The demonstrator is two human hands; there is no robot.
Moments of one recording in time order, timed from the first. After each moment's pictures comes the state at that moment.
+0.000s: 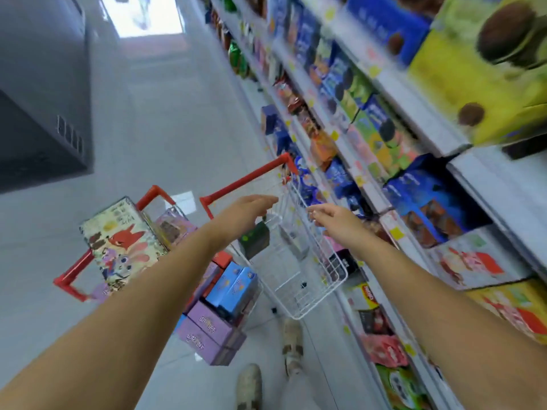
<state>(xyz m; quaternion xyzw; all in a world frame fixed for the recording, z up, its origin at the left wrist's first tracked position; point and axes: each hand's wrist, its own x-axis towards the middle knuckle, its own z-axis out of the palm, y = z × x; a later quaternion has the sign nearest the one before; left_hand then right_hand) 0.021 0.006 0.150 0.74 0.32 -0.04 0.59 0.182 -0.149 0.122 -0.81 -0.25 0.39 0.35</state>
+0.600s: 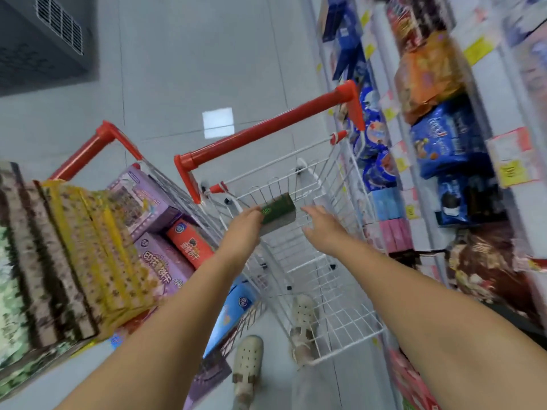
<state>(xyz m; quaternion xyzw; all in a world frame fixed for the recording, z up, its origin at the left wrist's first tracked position) 0.090 0.053 -0.113 0.46 0.63 -0.01 0.63 0.250 -0.030 -0.198 -0.78 -0.40 0.48 0.07</state>
